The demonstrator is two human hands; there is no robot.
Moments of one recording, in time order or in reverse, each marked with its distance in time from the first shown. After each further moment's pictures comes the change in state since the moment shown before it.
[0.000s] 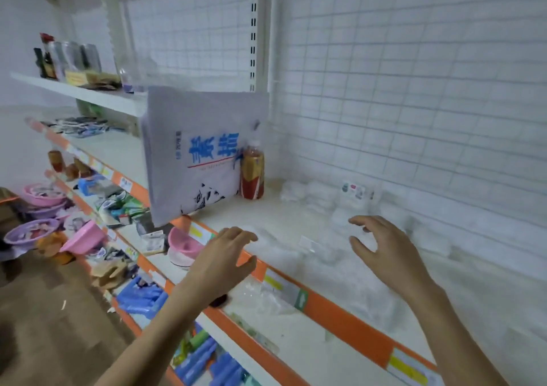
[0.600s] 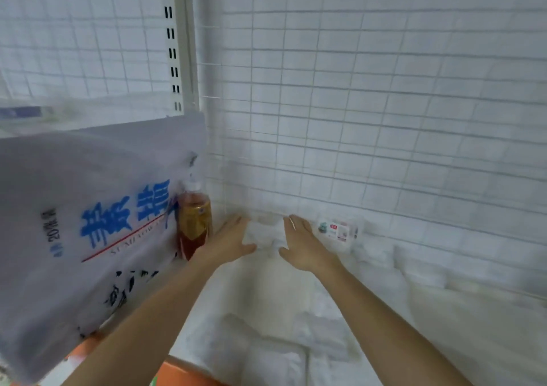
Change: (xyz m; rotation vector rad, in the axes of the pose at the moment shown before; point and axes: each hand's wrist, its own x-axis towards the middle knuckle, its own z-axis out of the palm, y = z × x) left_hand 0.277 -0.078 0.122 -0.203 -0.382 0.127; right_hand 0.208 0.017 0.124 -0.253 -0.301 0.197
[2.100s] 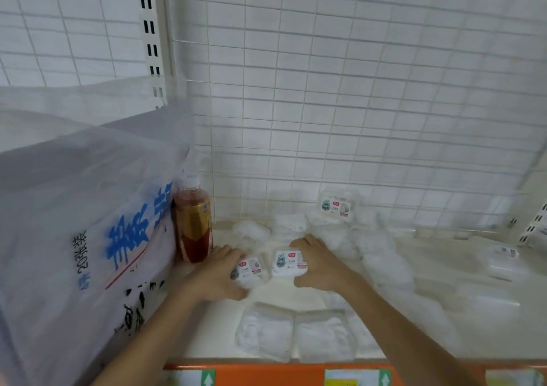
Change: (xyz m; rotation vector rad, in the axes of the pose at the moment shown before) left_hand -0.049 -0.069 0.007 -0.076 -0.321 0.303; right_hand -0.055 -0.036 0.039 0.150 -0.041 0.276
